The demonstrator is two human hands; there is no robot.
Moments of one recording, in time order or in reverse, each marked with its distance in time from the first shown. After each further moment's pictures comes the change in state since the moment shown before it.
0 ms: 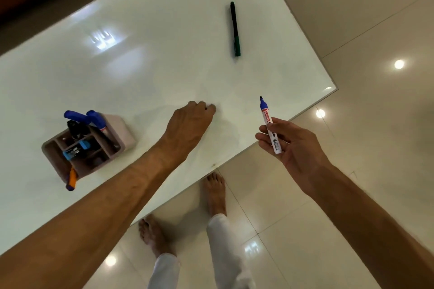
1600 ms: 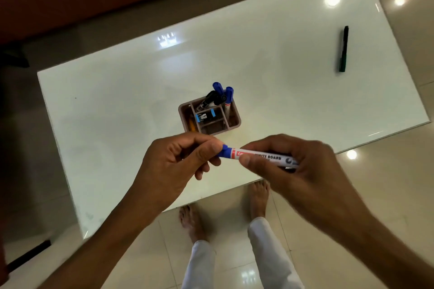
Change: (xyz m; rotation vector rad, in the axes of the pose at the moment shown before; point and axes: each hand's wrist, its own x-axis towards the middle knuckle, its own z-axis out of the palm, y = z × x) left_hand -0.289 -0.117 -0.114 -1.509 0.276 -0.526; right_hand -0.181 0.091 0.199 -1.011 -0.516 -0.576
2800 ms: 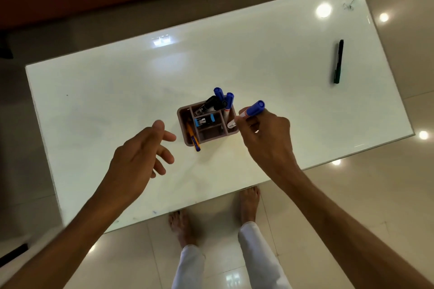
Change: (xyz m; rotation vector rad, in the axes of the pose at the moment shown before) left_hand 0.013 -0.027 -0.049 0.177 0.225 -0.247; right_hand 0.101 0.046 0.039 -0.331 0.270 0.056
